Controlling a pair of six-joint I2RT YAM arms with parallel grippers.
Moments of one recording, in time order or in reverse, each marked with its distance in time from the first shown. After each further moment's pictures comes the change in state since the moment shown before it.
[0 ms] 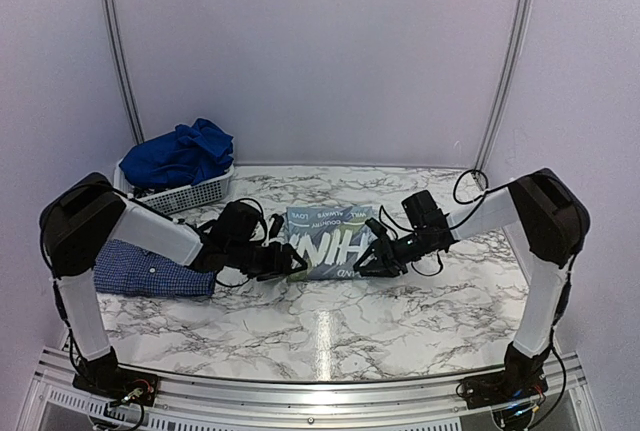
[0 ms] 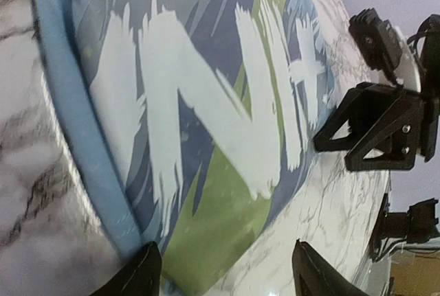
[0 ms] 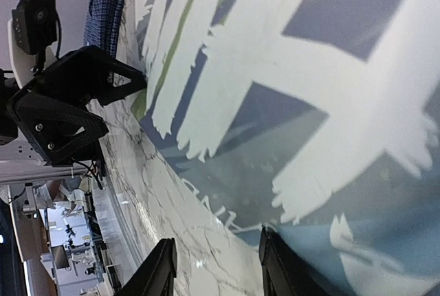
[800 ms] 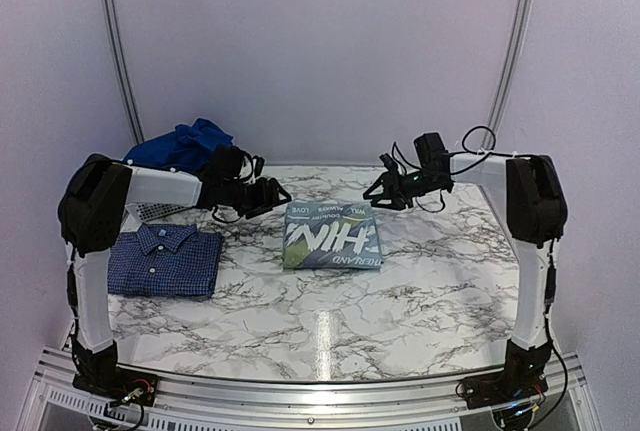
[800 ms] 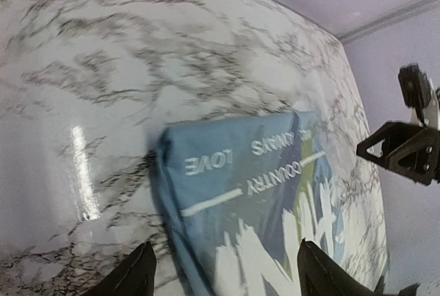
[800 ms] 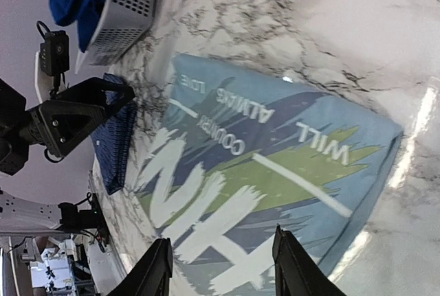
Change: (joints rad) left arm 0.259 0.187 0.467 -0.256 0.015 0.076; right arm -0.182 0.256 0.674 -0.370 0.034 -0.101
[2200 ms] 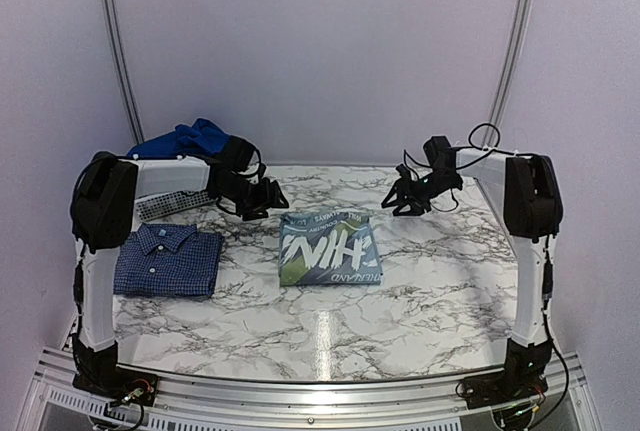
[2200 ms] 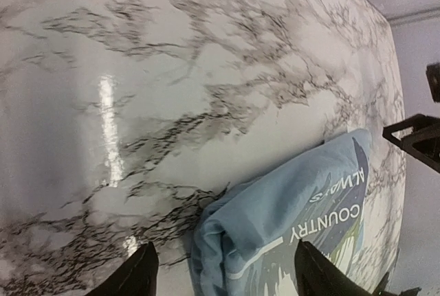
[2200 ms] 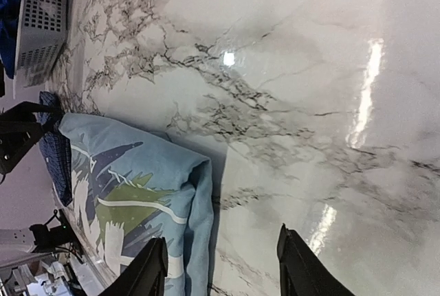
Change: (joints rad) left arm -0.019 0.082 0.258 -0.410 -0.031 0.019; right arm -0.059 0.050 0.108 -0.276 0.168 -0.076
